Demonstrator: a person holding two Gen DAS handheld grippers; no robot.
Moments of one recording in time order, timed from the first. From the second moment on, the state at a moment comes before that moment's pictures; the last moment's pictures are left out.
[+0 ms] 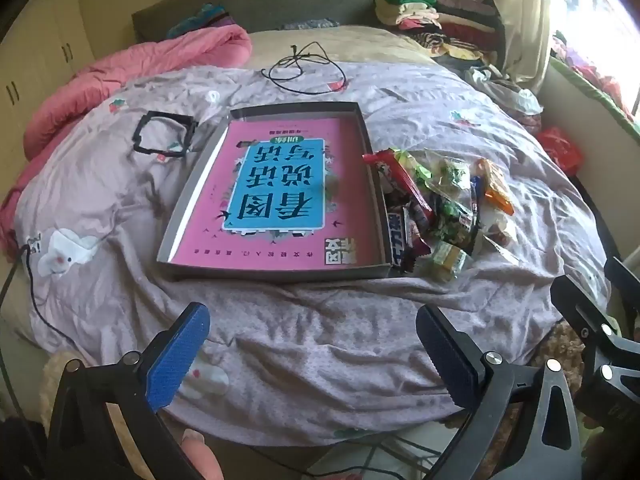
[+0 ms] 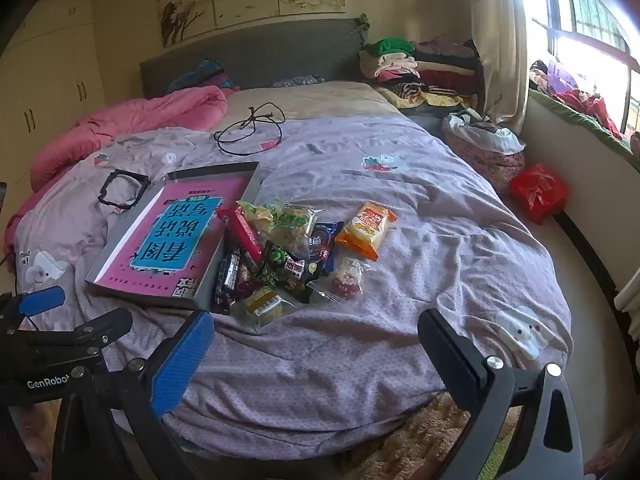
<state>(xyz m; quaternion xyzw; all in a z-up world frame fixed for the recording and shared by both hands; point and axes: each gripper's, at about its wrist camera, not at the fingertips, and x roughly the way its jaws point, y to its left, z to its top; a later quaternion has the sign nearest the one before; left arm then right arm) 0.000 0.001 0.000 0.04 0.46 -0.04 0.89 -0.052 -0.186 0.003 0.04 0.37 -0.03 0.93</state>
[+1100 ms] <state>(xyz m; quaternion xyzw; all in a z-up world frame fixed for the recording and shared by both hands) -0.004 -0.009 -0.002 0.04 0.46 -0.05 0.89 -0.051 -0.188 0.002 0.04 0.37 -0.04 0.93</state>
